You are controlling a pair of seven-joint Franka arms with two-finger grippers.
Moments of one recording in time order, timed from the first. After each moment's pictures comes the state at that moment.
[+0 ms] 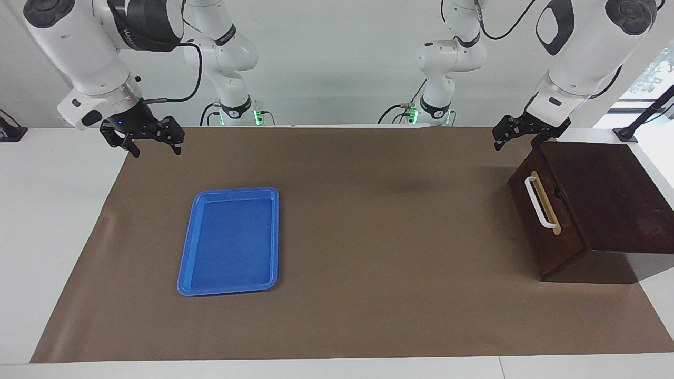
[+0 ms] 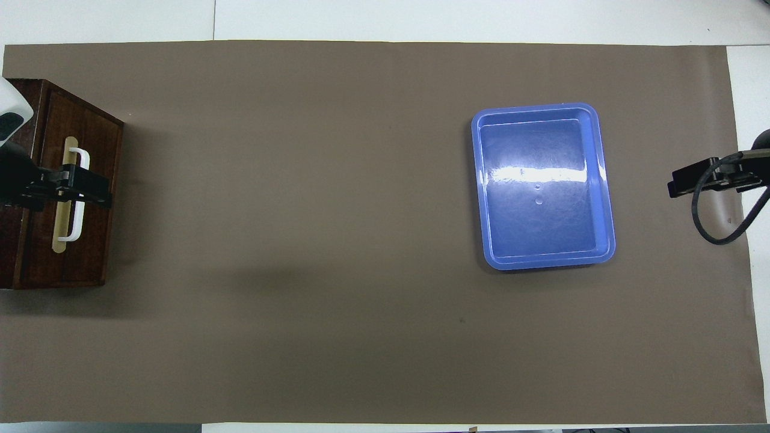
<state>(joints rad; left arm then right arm) -0.03 0.00 -0.05 -1.62 0.00 1.52 -0.04 -0.06 0.01 0.00 -1.62 0.00 1.57 -0.11</state>
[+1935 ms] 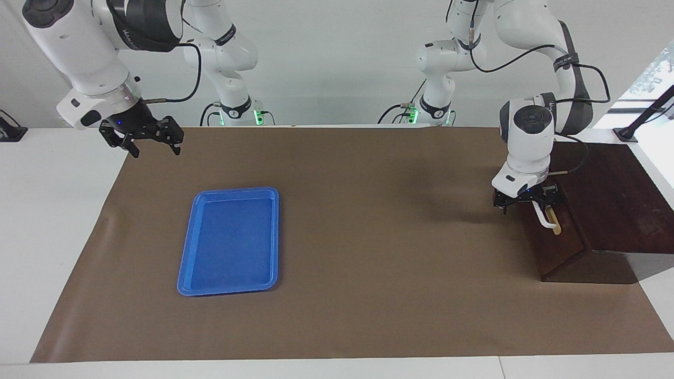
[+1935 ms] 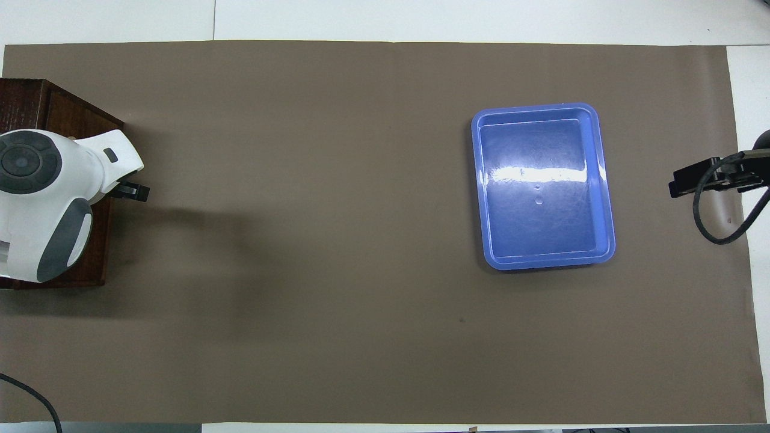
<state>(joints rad) 0.02 0.11 -0.06 -2.08 0.48 2.29 -0.03 -0.06 0.01 0.00 -1.62 0.00 1.57 -0.11</state>
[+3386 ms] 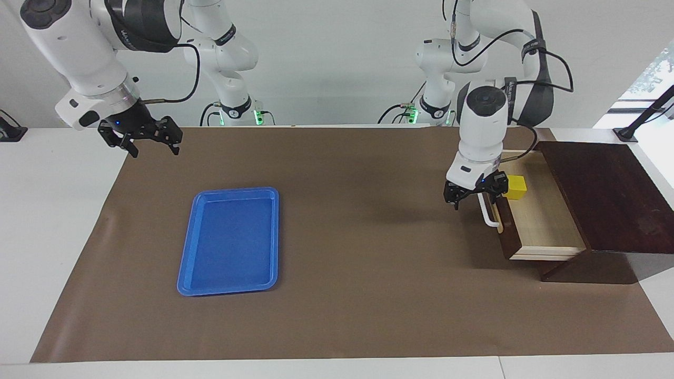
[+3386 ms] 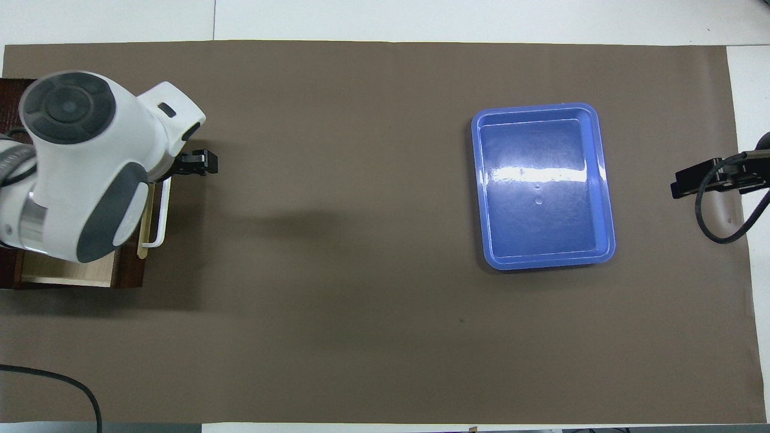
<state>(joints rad) -0.21 0.12 -0.06 -1.73 0.23 1.86 -0.37 -0.06 0.01 0.00 -1.62 0.00 1.57 -0.11</state>
